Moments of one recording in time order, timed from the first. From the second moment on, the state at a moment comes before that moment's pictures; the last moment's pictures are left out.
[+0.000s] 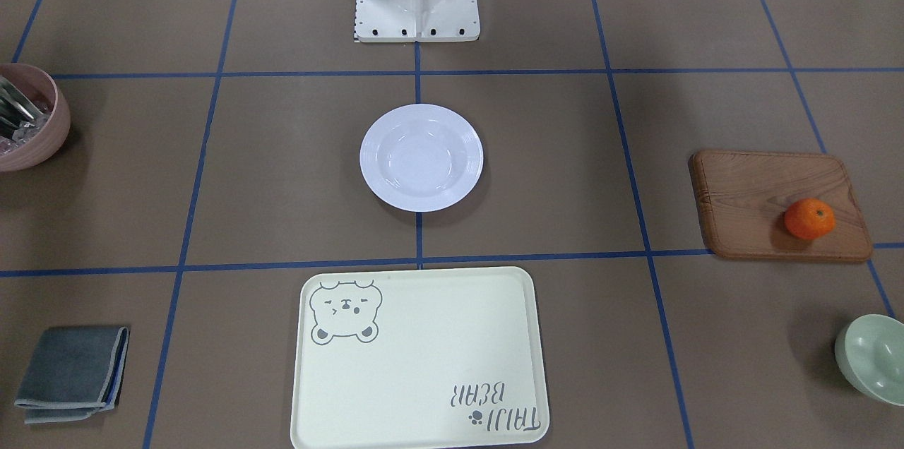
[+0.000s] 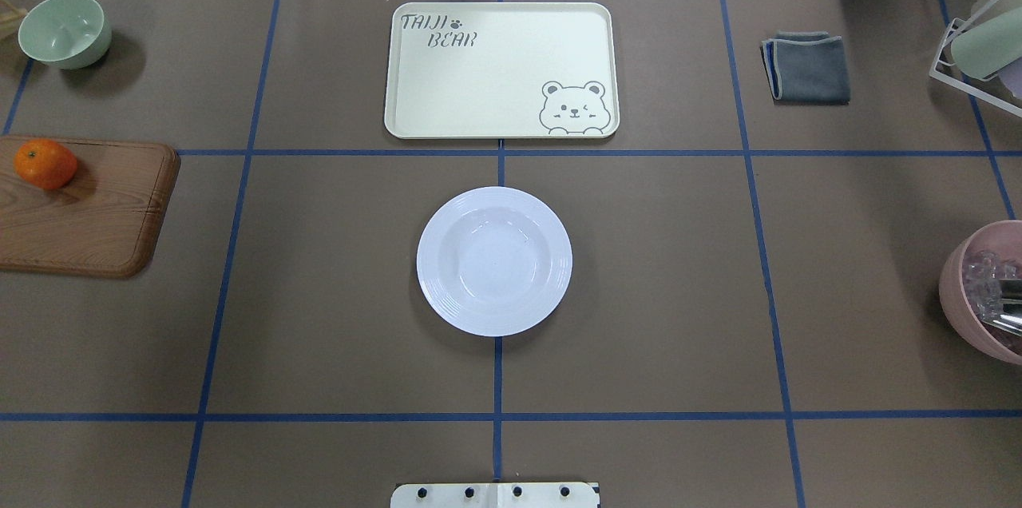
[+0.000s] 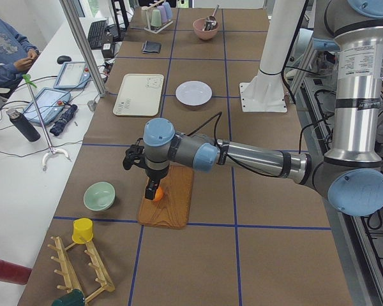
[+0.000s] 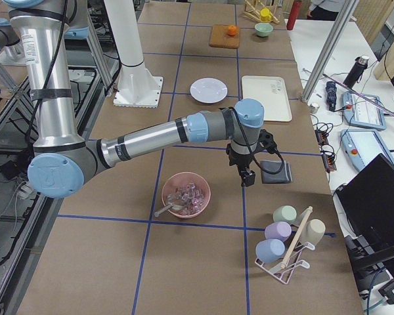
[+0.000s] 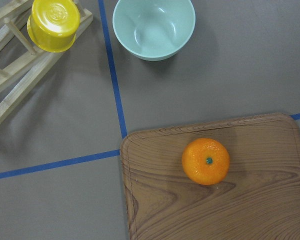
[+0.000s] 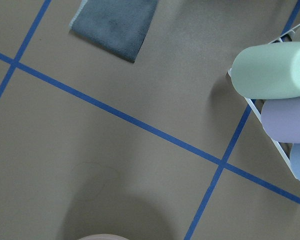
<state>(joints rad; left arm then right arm) -1.46 -1.55 -1.76 -1.72 -2.31 -0.08 1.49 -1.48 1.81 -1.73 2.32 -0.27</state>
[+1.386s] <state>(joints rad) -1.20 -1.75 -1.43 -1.94 -2.23 -0.28 1.48 -1.50 1.80 -1.72 2.35 -0.27</state>
